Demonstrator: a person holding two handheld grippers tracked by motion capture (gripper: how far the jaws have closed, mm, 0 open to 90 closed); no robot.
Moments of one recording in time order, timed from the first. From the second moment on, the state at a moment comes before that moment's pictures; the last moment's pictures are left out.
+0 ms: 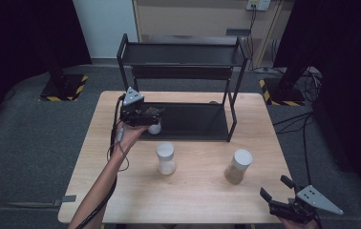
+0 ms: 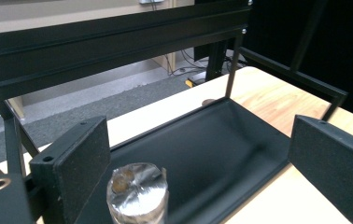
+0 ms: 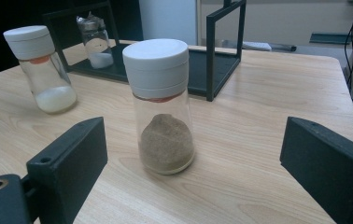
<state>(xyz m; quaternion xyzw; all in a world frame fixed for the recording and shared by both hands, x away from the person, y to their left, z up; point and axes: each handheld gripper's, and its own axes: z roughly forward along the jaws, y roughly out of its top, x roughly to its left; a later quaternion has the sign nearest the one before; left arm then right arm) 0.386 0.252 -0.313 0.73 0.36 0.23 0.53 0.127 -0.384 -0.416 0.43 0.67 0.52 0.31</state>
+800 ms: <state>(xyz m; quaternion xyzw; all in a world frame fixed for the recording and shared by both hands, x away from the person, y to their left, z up) 0.312 0.296 -0.328 0.71 0.33 0.22 0.58 0.127 -0.383 -0.415 0.43 0.67 0.52 0.31</state>
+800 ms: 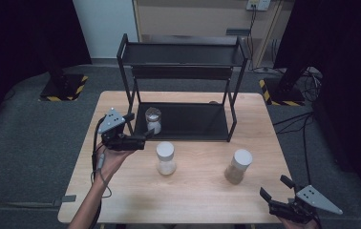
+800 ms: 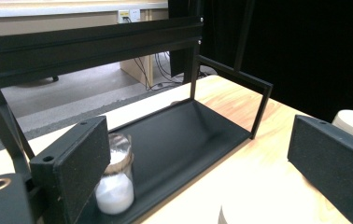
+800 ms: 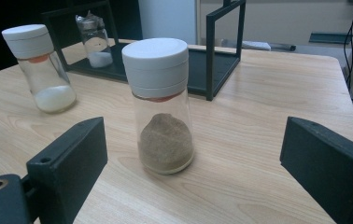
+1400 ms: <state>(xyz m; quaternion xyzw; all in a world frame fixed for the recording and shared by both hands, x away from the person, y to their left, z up) 0.257 0.331 -0.368 0.70 0.34 0.22 0.59 0.127 -0.382 -0.415 0.43 0.67 0.52 0.31</state>
